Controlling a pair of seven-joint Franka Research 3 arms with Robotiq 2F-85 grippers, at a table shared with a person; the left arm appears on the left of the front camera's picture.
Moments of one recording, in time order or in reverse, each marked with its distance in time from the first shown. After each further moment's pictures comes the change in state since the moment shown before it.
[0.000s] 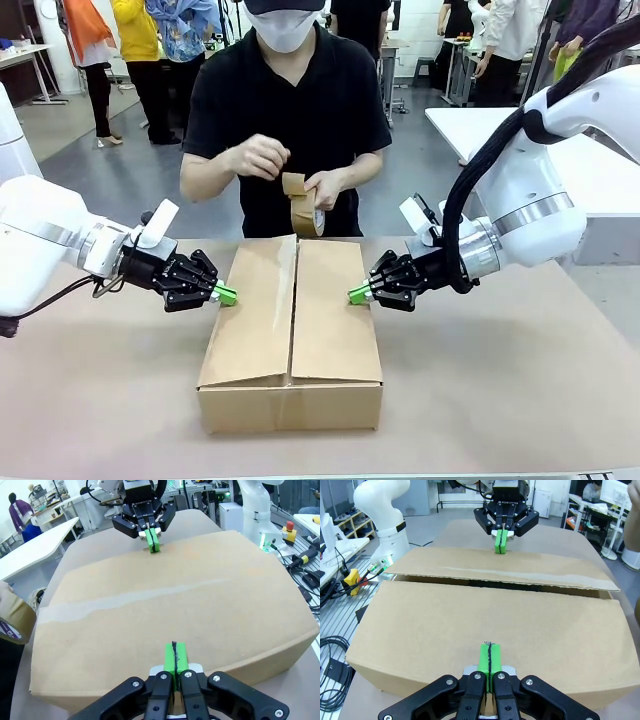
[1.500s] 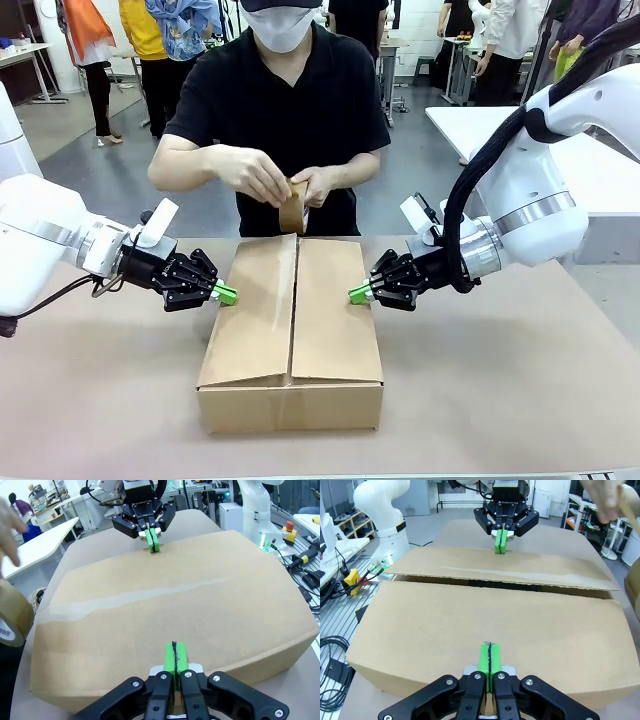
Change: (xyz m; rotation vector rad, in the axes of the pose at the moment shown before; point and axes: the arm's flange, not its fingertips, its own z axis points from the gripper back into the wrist) left arm 0.000 0.000 0.000 0.000 0.000 0.000; right arm 0.000 0.000 0.000 0.000 0.000 0.000
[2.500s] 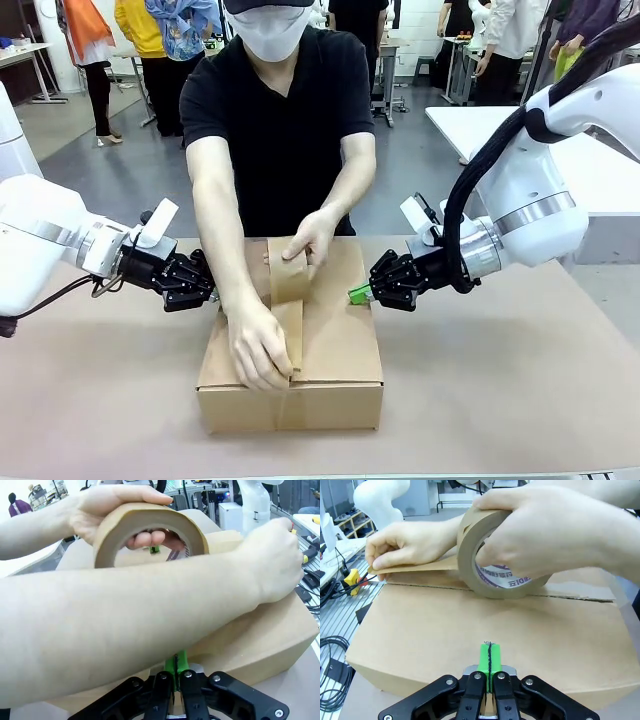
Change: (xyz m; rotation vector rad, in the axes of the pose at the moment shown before) left arm 0.000 0.000 0.000 -0.001 0.001 0.000; right arm -0.001 0.000 0.000 0.001 0.000 -0.002
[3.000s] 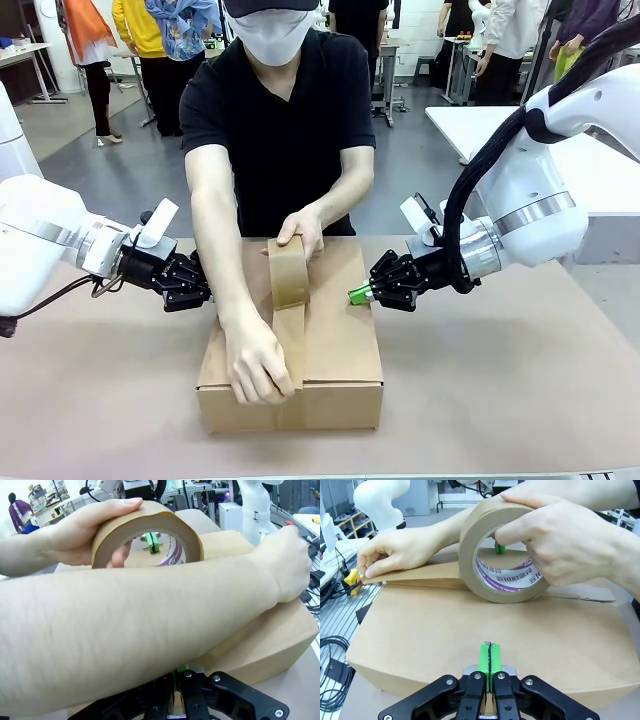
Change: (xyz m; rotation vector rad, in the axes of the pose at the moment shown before) left arm 0.000 0.000 0.000 0.000 0.000 0.000; right arm 0.000 0.000 0.000 0.000 0.000 -0.001
